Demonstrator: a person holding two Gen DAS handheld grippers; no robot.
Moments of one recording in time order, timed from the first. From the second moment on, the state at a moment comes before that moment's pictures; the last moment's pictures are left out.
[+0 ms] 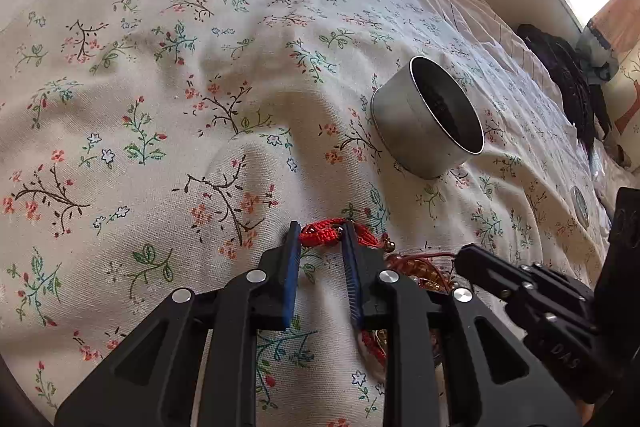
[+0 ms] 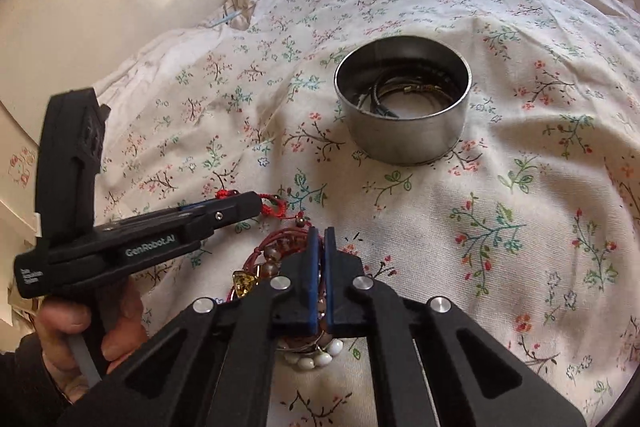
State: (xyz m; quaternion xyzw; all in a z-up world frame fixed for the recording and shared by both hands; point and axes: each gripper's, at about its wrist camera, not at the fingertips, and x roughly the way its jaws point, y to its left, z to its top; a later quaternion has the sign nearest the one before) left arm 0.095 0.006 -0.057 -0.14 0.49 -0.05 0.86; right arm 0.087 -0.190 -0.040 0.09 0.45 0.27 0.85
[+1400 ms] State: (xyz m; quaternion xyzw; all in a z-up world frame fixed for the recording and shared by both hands) left arm 0.061 -0.010 -0.008 -0.08 0.37 -0.10 0.92; right arm 0.029 -0.245 -0.004 0.21 0.32 0.28 0.88
